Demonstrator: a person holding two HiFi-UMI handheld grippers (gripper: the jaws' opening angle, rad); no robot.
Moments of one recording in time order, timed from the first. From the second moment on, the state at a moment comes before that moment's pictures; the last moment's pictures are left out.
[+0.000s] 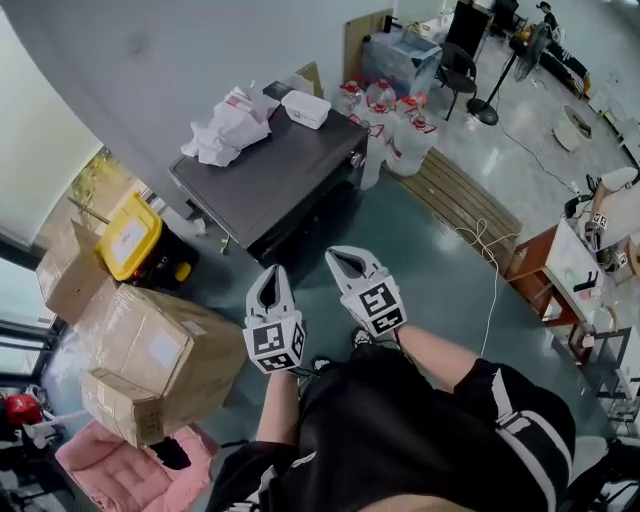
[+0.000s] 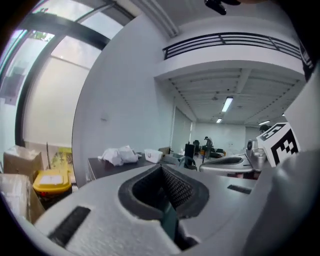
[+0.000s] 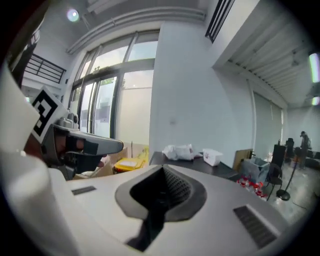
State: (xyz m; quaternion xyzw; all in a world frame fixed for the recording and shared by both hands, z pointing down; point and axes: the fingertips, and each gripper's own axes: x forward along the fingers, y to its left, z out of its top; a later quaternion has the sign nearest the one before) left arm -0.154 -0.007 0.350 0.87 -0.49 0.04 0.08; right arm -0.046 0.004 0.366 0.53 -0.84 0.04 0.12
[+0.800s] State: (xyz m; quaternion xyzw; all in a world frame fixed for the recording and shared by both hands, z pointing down) left arm -0.171 -0.023 0.241 0.84 -0.55 -0.01 -0.03; right arm -0.011 -0.033 0.252 0.54 -0.84 -0.06 0.03
